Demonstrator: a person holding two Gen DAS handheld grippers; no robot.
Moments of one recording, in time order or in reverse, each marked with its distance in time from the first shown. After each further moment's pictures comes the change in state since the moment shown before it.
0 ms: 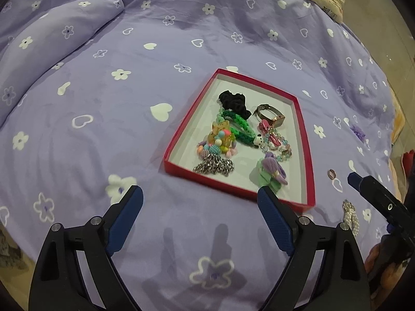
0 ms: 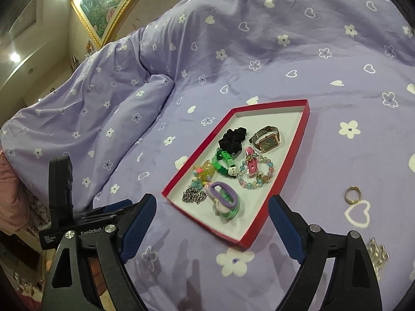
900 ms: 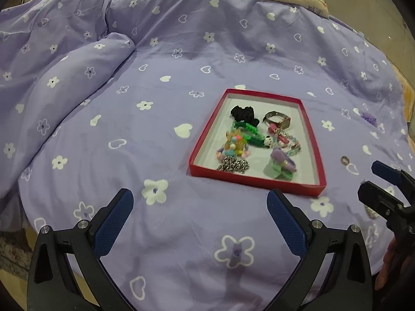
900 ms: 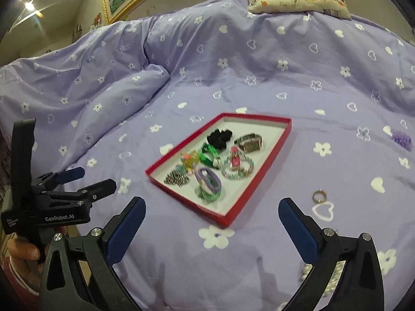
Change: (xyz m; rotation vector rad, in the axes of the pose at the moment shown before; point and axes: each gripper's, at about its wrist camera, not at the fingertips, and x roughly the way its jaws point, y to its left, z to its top) left arm -0.035 -0.014 -0.035 0.139 -0.177 0.178; right arm -0.020 0.033 -0.035 -0.213 -0.043 -0.193
